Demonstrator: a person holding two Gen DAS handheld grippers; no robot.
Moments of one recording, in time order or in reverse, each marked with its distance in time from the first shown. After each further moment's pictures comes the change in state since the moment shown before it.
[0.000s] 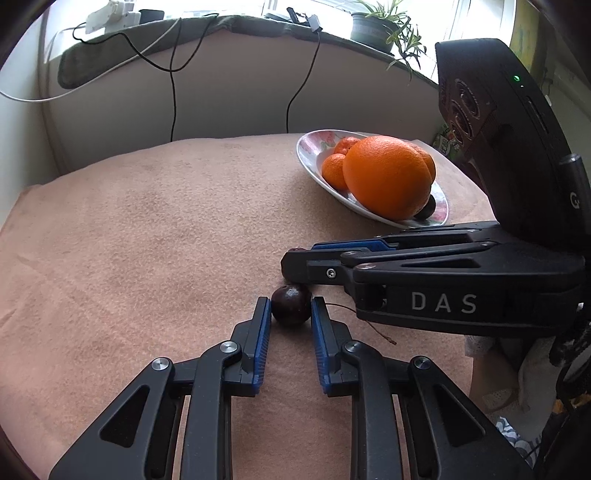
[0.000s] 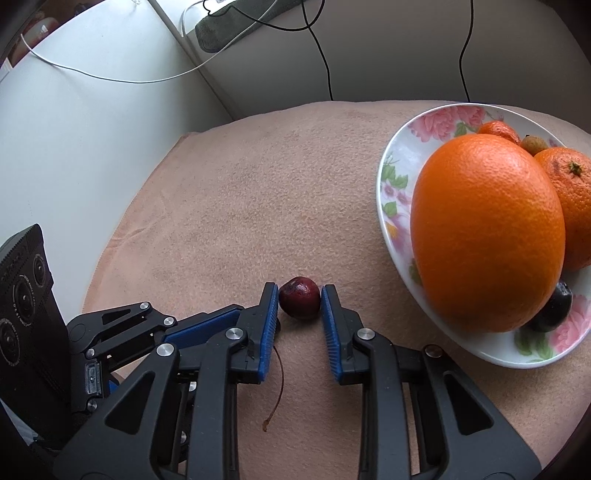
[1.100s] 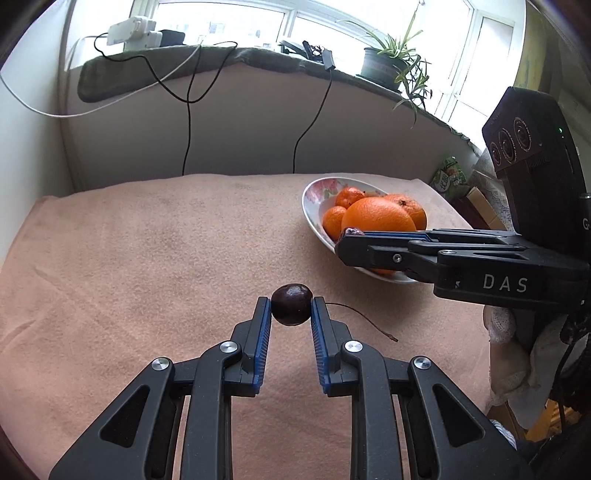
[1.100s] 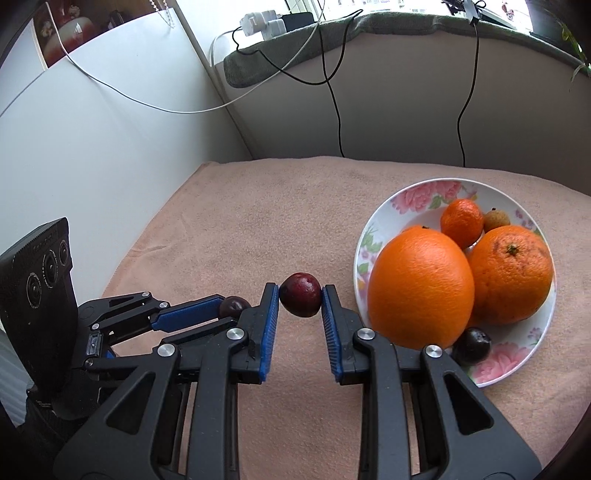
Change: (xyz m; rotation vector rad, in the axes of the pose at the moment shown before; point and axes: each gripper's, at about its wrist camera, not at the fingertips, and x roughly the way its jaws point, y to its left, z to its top) left arm -0.032 0.007 0.022 -0.068 -0.100 -0.010; right arm -0.069 -0.001 0.012 -0.092 -0.129 0.003
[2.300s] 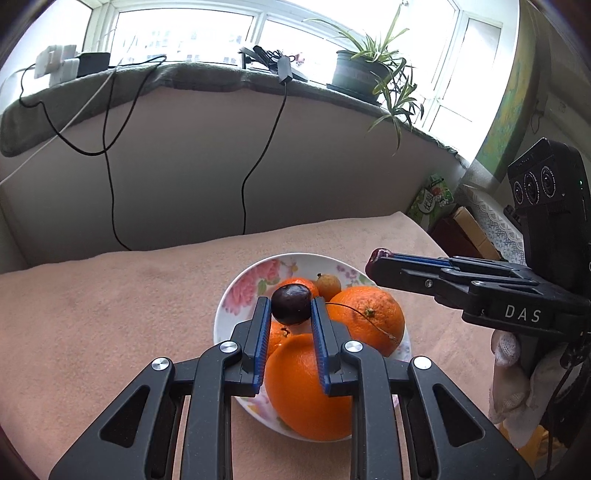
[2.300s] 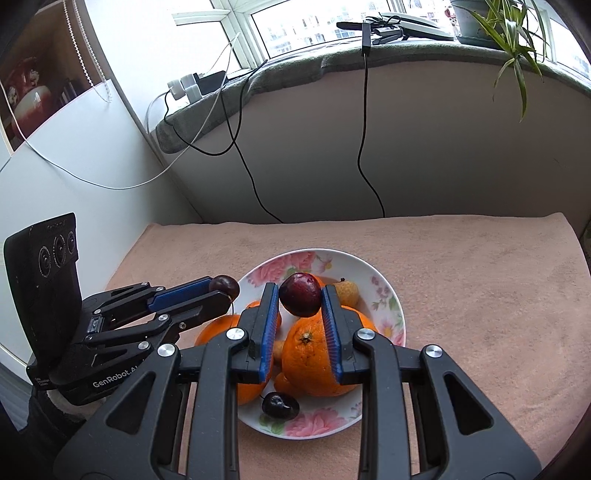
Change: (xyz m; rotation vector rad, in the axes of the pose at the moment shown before) left arm 0.083 -0.052 0.093 0.031 -0.016 -0.079; right arm -0.046 -0.118 0.045 0.099 -0.084 -0.078
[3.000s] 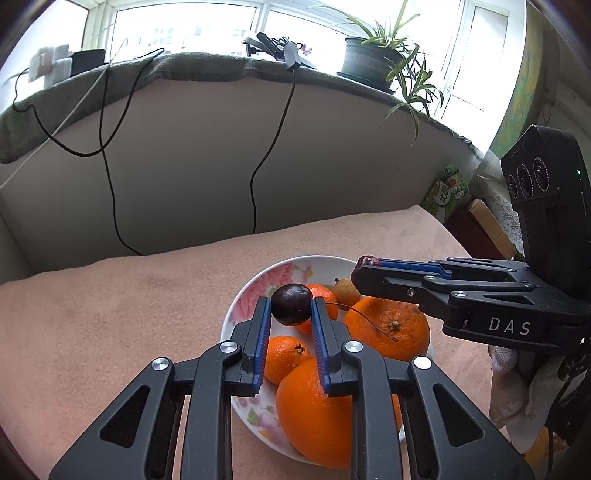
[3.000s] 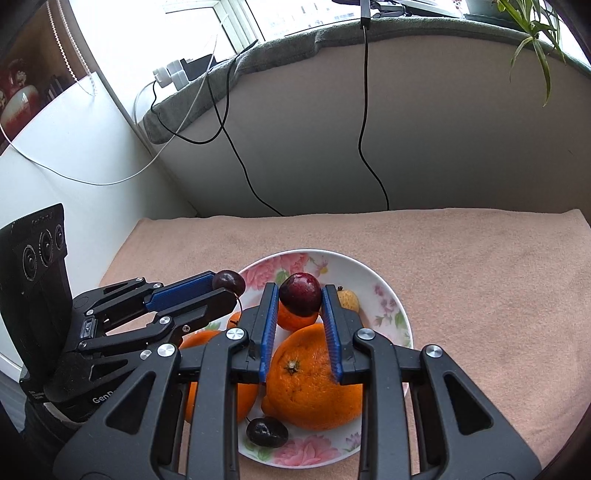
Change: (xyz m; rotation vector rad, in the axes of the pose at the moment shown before) left arm 0.022 -0.003 0.010 0.017 0.034 0.050; right arm 0.030 -0.007 0.007 0.009 0.056 0.011
